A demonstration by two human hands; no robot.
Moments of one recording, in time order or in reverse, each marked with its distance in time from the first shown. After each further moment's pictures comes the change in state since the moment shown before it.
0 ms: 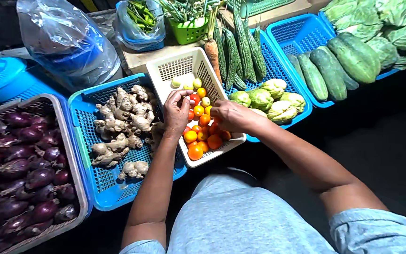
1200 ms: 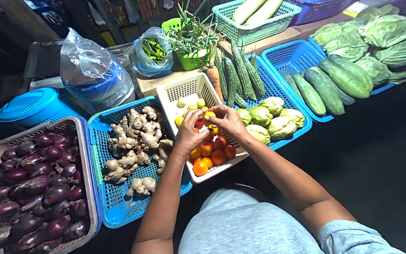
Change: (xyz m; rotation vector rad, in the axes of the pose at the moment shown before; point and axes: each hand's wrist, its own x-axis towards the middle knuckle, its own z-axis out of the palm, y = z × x) left_hand -0.008 0.008 0.000 0.134 -0.275 0.072; right_hand 0.026 -0.006 0.015 0.994 0.587 0.208
